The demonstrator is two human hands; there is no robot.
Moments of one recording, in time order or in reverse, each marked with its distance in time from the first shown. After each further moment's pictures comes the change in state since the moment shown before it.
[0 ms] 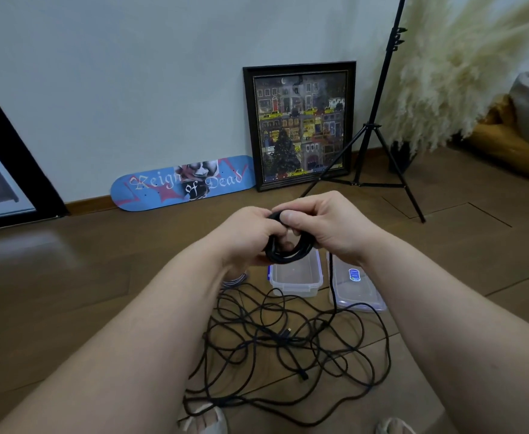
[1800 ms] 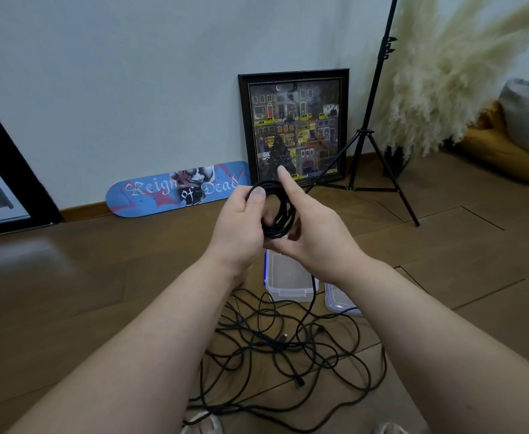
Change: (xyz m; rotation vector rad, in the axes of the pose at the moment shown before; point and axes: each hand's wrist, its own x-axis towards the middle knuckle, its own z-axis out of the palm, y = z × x) left_hand 0.010 -0.008 0.013 -0.211 0.309 0.416; right_hand -0.005 0.006 0.013 -0.611 0.209 -0.261
